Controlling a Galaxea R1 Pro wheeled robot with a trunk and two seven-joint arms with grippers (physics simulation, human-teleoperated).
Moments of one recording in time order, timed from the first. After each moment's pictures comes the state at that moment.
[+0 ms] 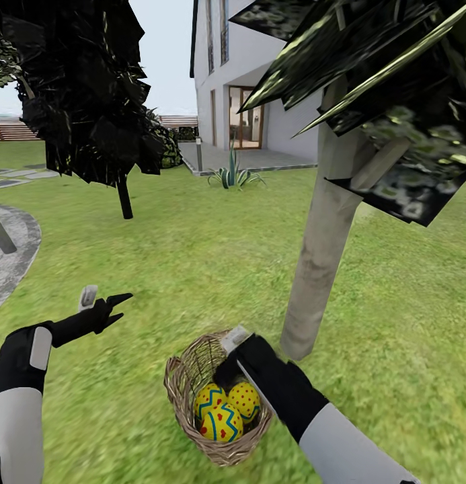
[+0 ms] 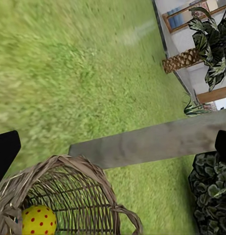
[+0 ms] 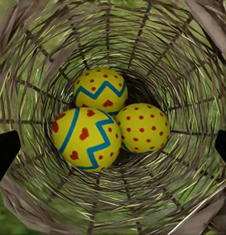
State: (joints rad) left arm -0.77 0.19 0.63 -0.88 0.22 0.99 -0.77; right arm -0.70 0.17 0.62 -1.00 0.05 1.01 0.20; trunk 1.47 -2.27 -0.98
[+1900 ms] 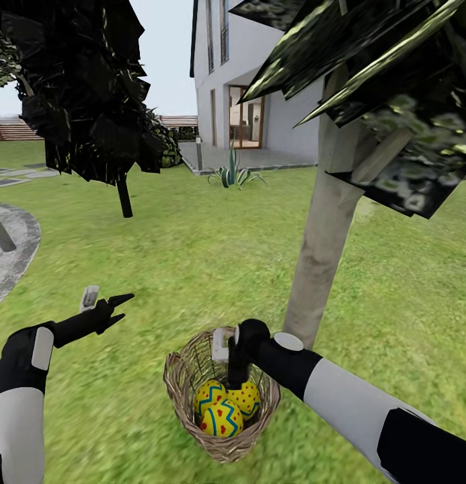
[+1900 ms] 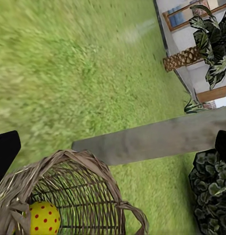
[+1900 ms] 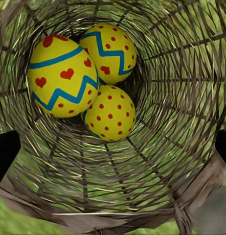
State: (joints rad) left arm -0.77 0.19 0.63 -0.87 0.21 0.99 -0.77; right arm -0.95 0.09 1.00 -0.84 0.56 0.63 0.94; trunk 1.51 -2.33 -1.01
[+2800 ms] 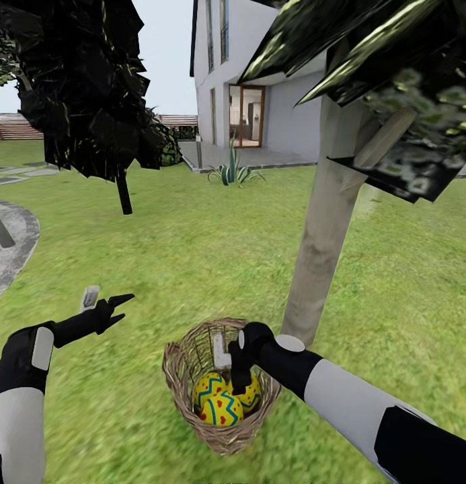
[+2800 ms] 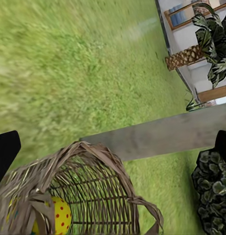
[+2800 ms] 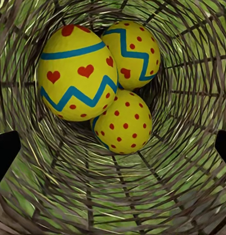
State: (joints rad) left arm -0.77 0.19 0.63 -0.87 0.21 0.99 -0.77; right arm -0.95 0.09 1.01 -0.76 0.57 0.46 0.96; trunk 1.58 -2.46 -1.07
